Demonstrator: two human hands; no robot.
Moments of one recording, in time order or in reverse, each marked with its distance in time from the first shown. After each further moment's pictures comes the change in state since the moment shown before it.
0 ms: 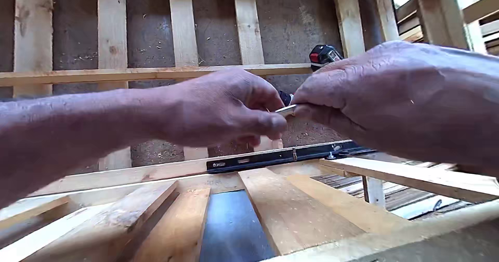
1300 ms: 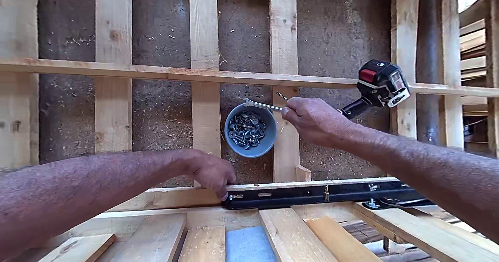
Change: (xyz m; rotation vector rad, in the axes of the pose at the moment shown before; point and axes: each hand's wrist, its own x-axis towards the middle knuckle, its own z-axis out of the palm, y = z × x) left_hand 0.006 -0.233 0.039 -0.017 -0.742 -0.428; right_hand 0.131 0.068 0.163 0.466 -0.312 0.535
